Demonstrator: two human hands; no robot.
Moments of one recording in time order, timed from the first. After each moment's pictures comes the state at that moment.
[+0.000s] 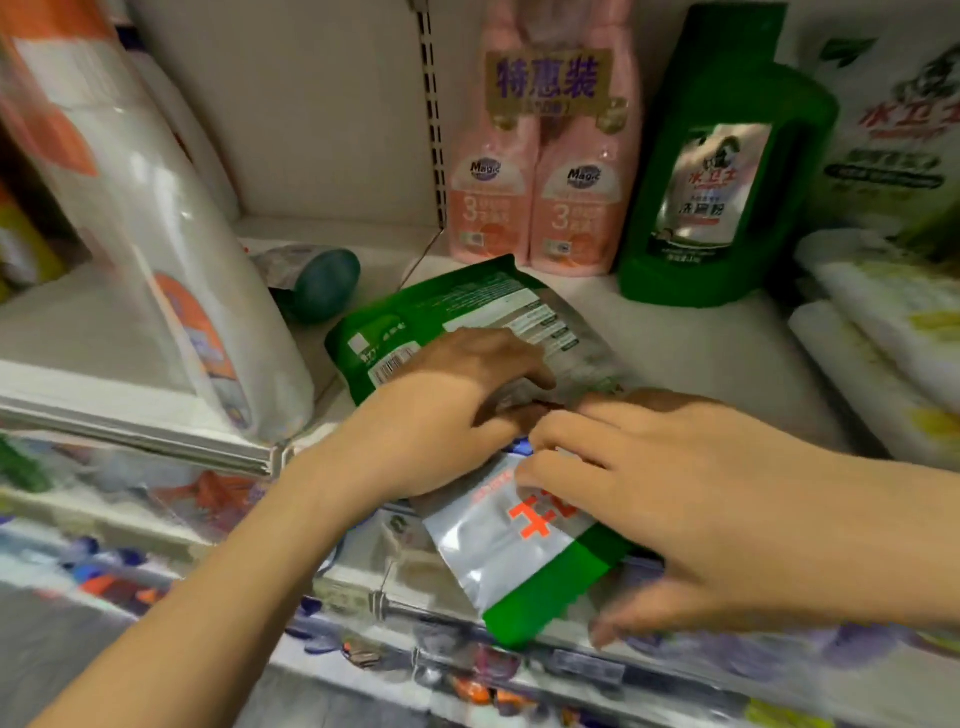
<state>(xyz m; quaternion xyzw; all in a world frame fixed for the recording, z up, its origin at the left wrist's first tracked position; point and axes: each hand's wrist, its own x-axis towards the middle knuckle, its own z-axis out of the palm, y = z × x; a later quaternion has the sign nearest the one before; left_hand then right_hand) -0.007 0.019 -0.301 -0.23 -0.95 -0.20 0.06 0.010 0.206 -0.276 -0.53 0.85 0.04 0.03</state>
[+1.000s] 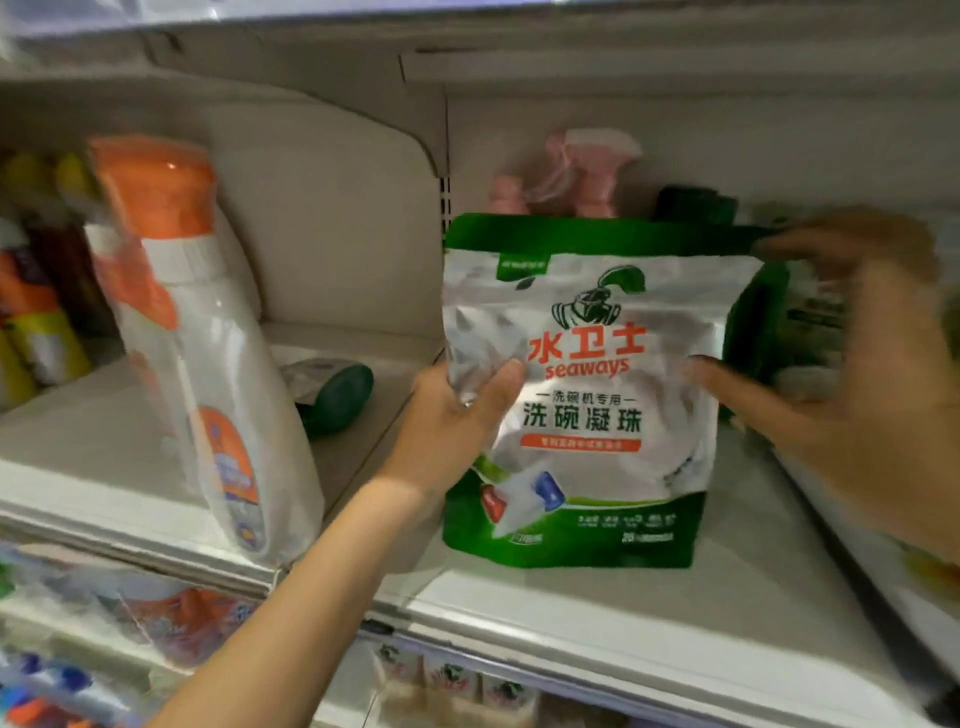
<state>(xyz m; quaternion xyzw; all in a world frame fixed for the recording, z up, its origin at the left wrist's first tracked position) -0.054 0.023 -0.284 -0.13 -0.70 -0.68 0.17 -0.063 0.257 -0.230 -0.31 0.82 -0.31 -0.37</state>
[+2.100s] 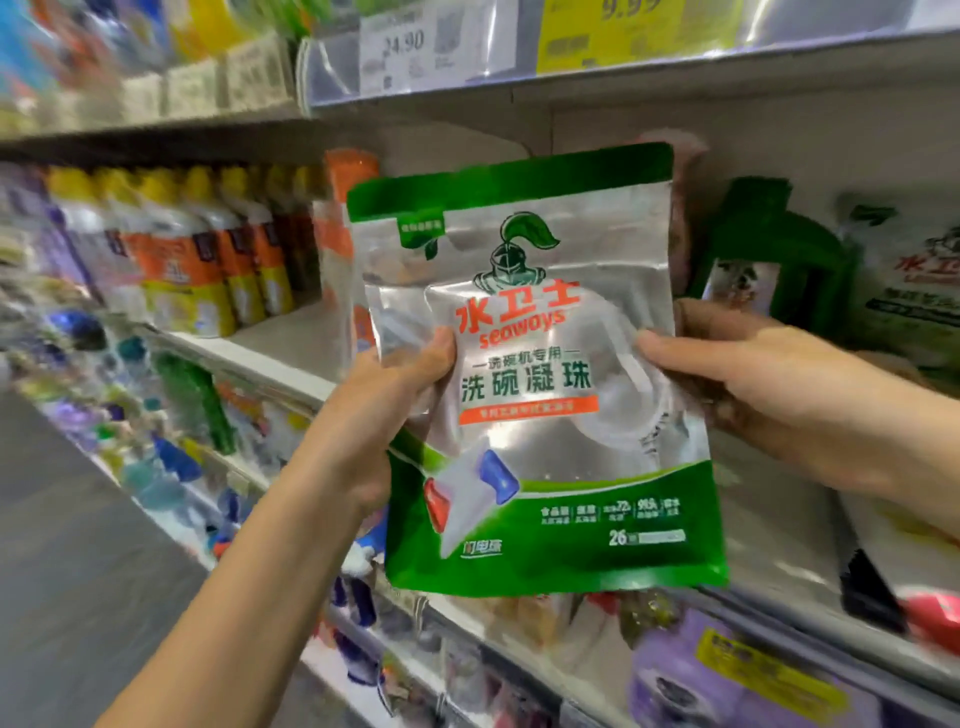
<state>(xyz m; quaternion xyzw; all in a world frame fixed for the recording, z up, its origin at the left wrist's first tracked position) 0.103 0.049 -0.251 0.15 -0.62 -0.74 0.20 -0.023 0.263 -0.233 -0.34 0.66 -0.62 0.24</state>
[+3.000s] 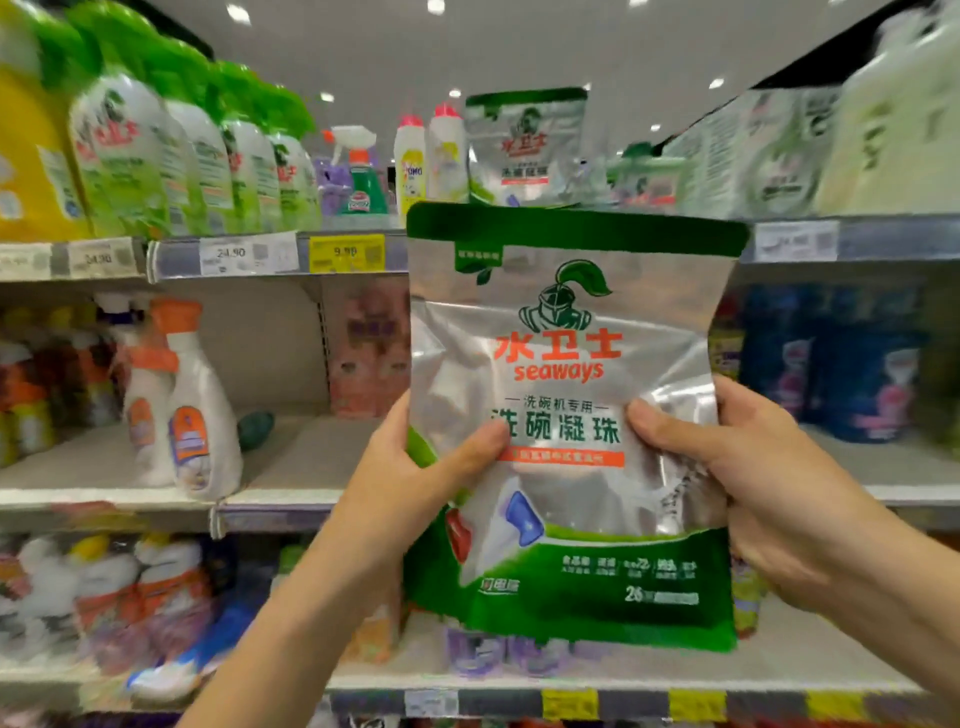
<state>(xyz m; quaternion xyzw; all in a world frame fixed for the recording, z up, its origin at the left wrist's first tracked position) 0.243 0.211 -0.215 -0.17 -0.66 -0.72 0.11 0.259 0.427 -0.190 -0.11 0.59 -0.80 -0.06</state>
